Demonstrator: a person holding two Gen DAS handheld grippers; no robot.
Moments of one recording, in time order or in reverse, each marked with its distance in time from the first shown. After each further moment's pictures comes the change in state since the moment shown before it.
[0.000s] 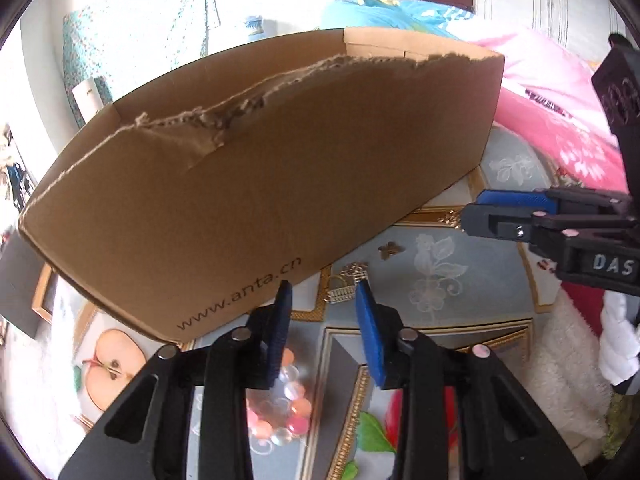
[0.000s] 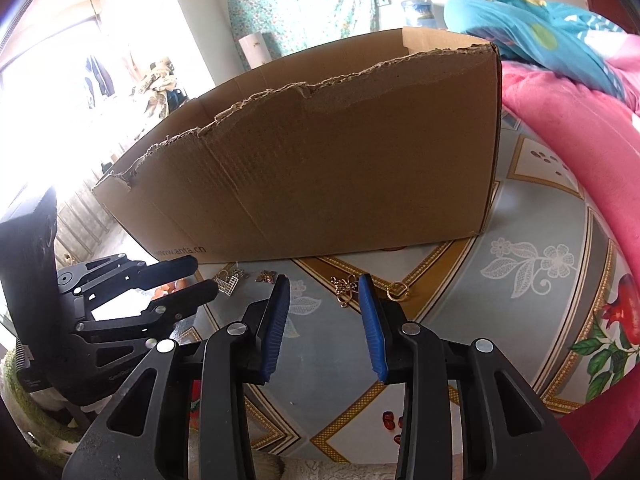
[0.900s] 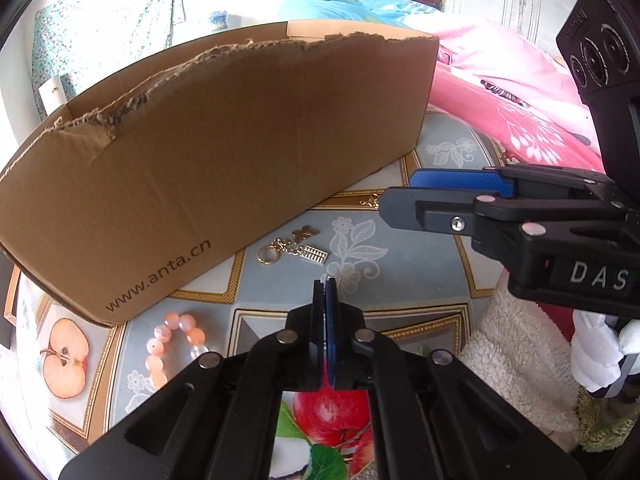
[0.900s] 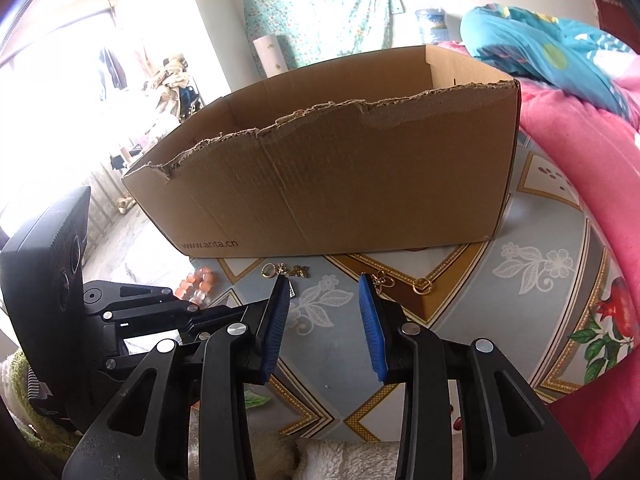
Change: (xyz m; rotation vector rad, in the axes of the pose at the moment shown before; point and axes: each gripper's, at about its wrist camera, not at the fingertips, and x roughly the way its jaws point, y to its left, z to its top) left arm -0.013 -0.024 -0.011 -0.004 0.001 -0.162; right arm -0.017 0.024 -0.010 -0.050 -0.021 0.012
